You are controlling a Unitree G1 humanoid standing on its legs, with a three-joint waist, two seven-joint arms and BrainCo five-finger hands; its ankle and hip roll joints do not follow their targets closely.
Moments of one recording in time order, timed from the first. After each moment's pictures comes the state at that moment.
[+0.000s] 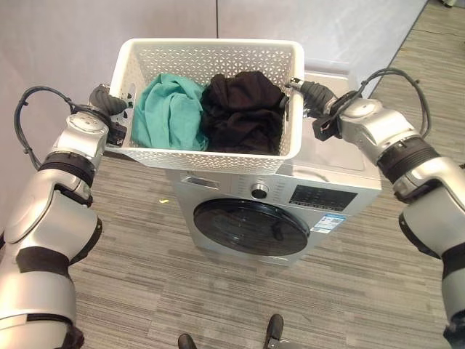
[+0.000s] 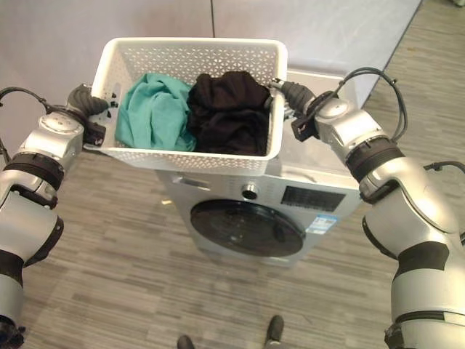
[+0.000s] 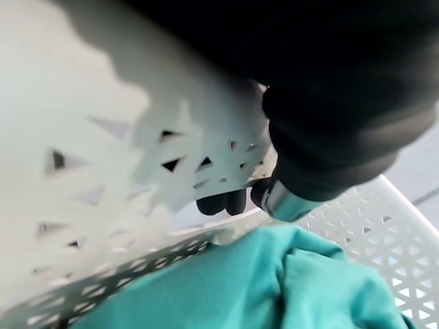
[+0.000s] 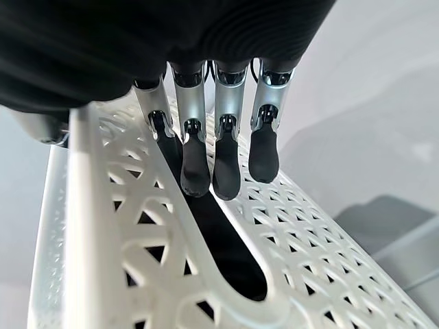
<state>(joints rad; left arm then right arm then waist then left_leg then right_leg) -1.33 0.69 -0.81 1.25 -0.61 0.06 0.02 -1.38 -0.63 0.93 0.93 0.81 0.25 0.20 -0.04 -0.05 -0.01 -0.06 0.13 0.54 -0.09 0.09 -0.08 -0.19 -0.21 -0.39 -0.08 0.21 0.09</state>
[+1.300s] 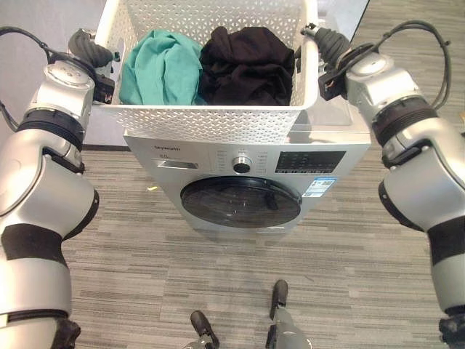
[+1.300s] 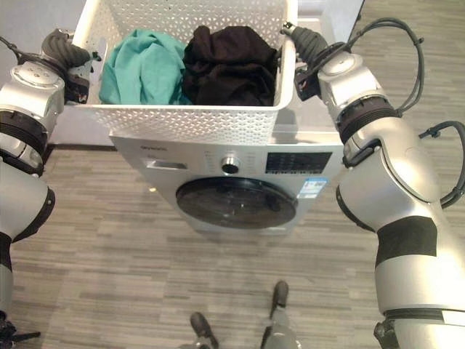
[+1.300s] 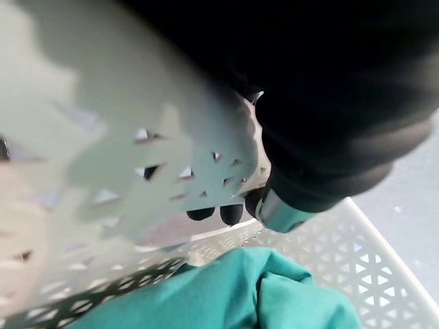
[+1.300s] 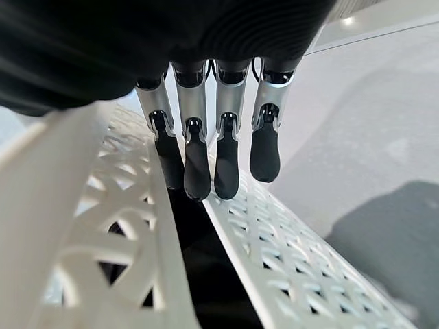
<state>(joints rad) -1.57 0.69 -0.91 1.35 -0.72 0.07 0.06 -1.64 -0.50 0.92 1.30 0.72 0.15 0.11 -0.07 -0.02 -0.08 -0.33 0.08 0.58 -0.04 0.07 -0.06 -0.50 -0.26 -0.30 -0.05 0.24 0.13</state>
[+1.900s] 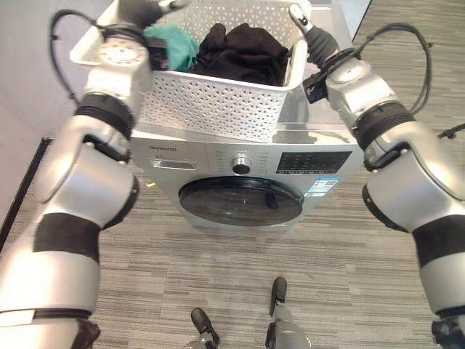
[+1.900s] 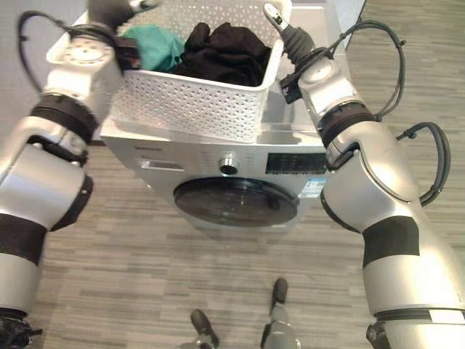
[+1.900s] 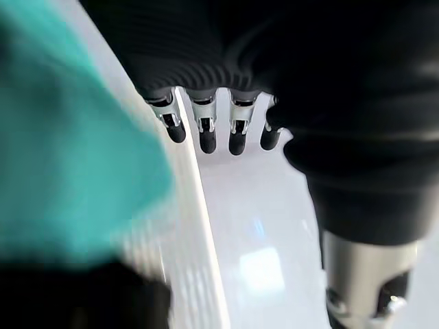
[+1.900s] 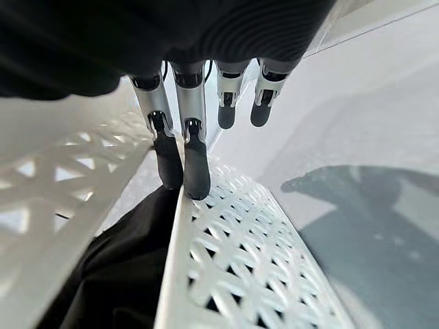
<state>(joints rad) -1.65 0.42 -0.72 1.27 -0.81 -0.08 0.18 -1.63 -0.42 0.95 1.31 0.63 0.10 -0.02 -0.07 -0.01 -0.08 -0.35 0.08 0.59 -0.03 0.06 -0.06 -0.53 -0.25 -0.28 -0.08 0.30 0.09</state>
